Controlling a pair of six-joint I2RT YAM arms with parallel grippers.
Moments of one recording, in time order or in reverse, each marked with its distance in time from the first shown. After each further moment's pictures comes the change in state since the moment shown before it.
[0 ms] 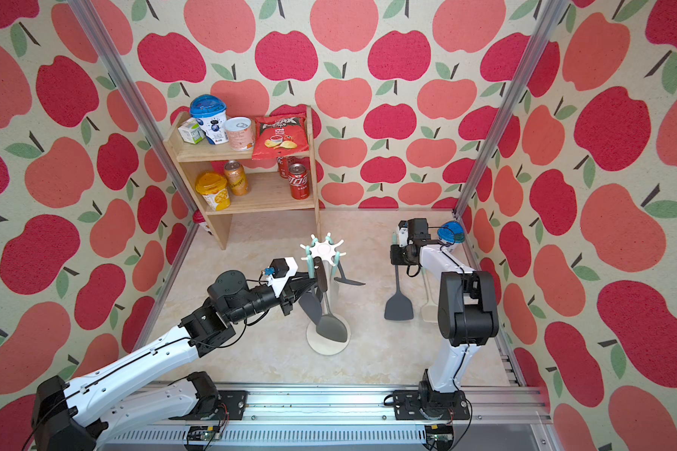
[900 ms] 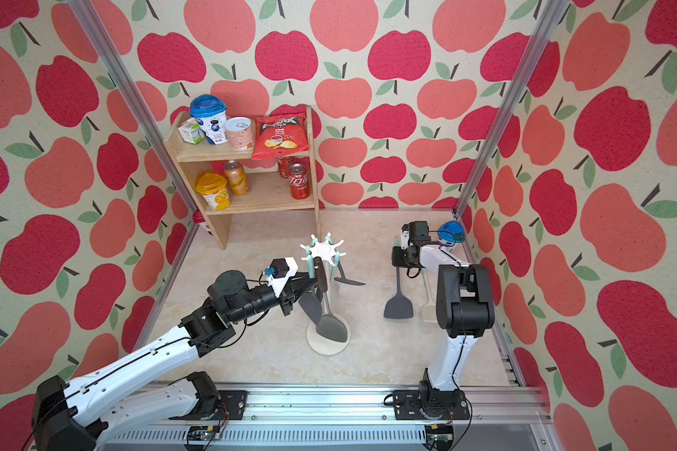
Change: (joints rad) left arm 0.000 0.001 0.000 0.001 0.000 0.000; right arm -0.021 0.079 0.008 0.029 -0.001 0.052
